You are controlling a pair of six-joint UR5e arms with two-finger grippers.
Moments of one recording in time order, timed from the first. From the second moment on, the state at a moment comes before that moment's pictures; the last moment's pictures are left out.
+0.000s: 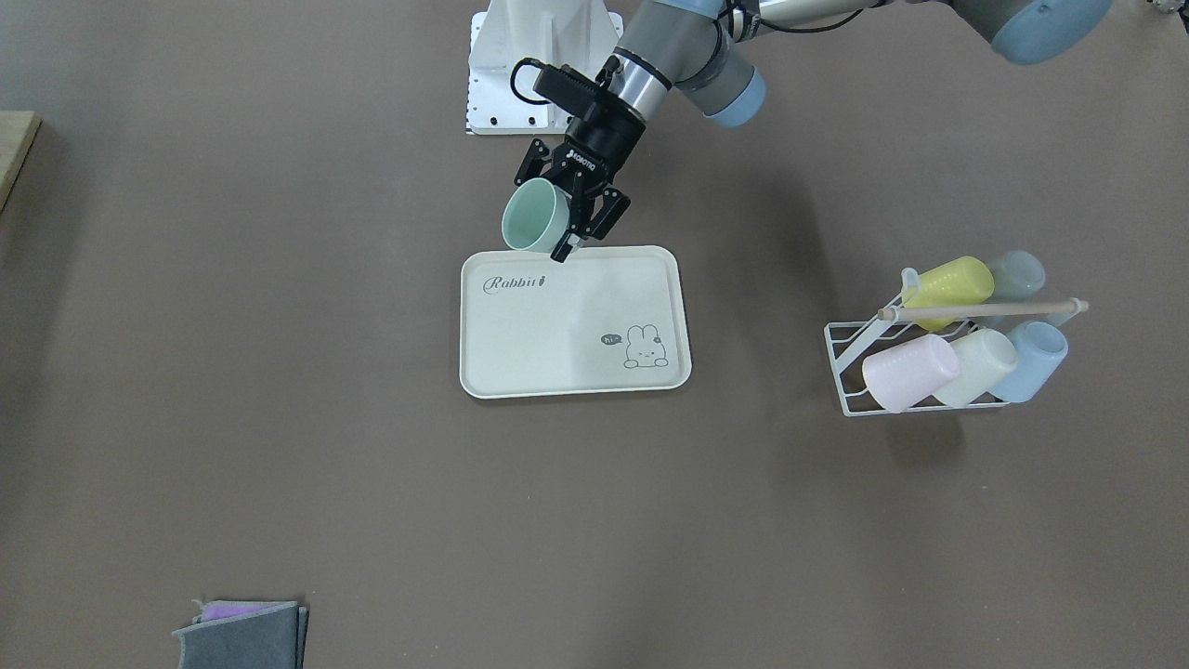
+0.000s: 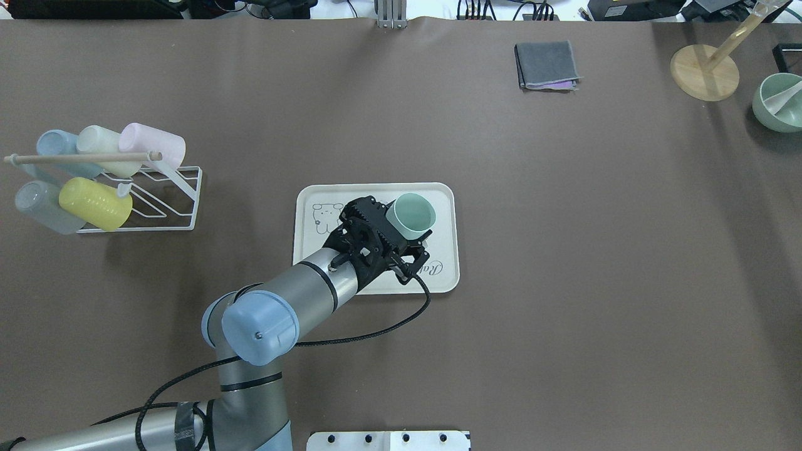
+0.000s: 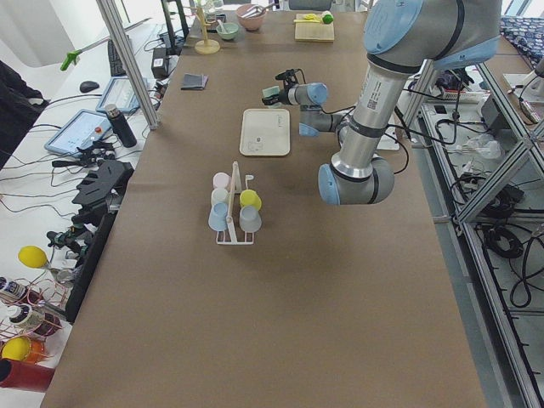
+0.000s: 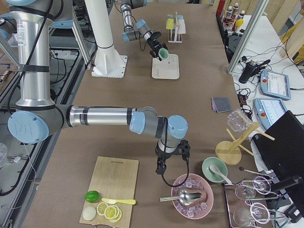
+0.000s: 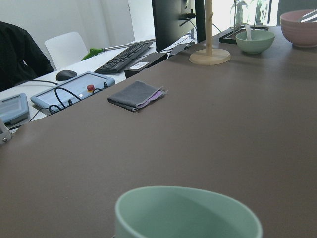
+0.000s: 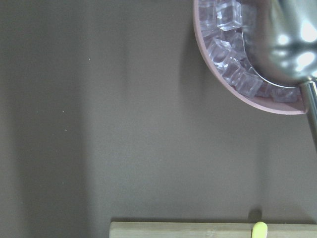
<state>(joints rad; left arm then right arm) -0.28 -2.21 -1.47 -2.72 -1.16 -0.42 1.55 -1.61 1.65 -1.82 2.23 -0.17</state>
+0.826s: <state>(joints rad) -0.28 -2.22 -1.24 -3.05 -1.16 -0.48 1.55 -1.61 1.65 -1.82 2.23 -0.17</state>
